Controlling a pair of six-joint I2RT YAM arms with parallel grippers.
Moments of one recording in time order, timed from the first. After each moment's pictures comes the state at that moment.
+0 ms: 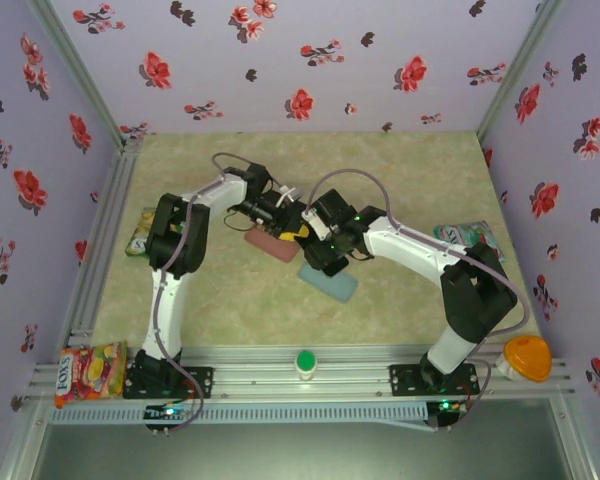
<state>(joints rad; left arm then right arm) -0.44 2.29 1.74 -1.01 1.18 0.18 0.72 1.65 1.18 -0.67 -0.04 0.02</state>
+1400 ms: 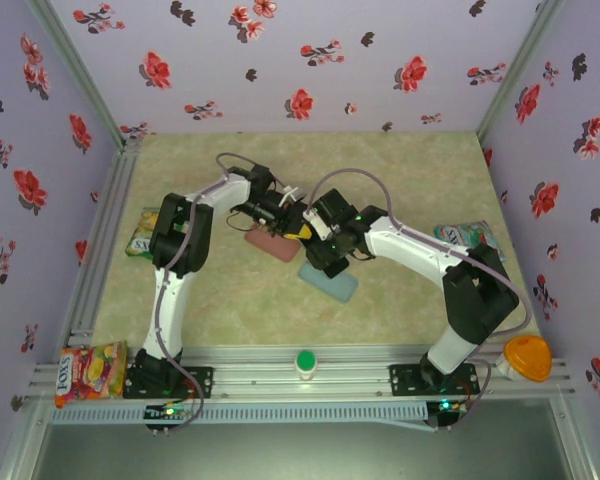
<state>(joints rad) -0.46 2.31 1.77 -1.06 1.25 0.21 0.72 1.64 1.18 -0.68 -0.03 0.02</state>
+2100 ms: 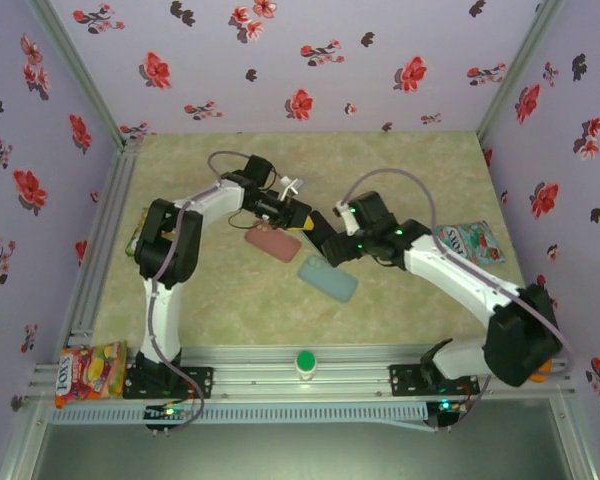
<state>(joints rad) -0.47 2.13 1.58 -0.57 1.06 -0.16 0.59 1.32 0.96 -0.55 -0.07 0.16</state>
